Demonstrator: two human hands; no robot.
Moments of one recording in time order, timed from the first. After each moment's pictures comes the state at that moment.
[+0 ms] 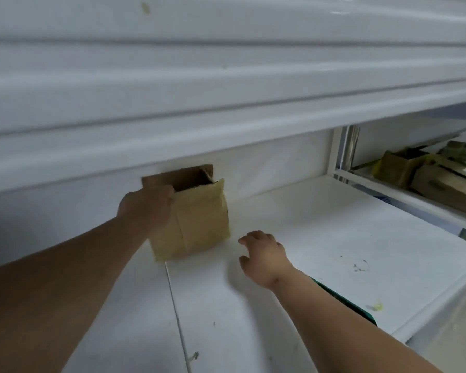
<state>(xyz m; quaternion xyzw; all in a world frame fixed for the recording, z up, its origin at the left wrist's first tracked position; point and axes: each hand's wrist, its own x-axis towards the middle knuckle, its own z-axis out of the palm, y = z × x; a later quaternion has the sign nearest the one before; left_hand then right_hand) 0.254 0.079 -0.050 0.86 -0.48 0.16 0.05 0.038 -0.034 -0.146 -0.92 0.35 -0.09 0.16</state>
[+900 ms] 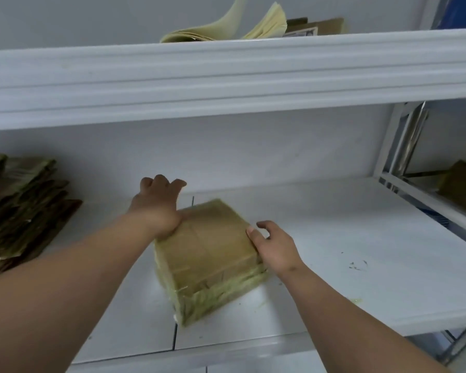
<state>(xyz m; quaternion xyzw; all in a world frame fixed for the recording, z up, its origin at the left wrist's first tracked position) 0.117 0.154 -0.043 0.95 -0.30 0.09 0.05 -0.045 -0.022 -0.131 -0.81 0.29 -0.18 0.48</state>
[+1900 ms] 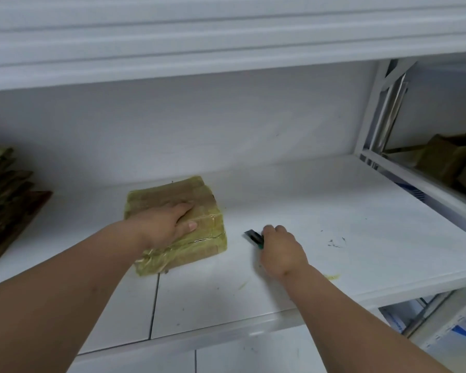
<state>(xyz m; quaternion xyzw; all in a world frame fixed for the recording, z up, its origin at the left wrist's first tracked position) 0.097 0.128 -0.086 0.90 -0.41 -0.11 -0.02 -0.078 -0.054 -0.165 -0.93 0.32 -0.03 0.18</state>
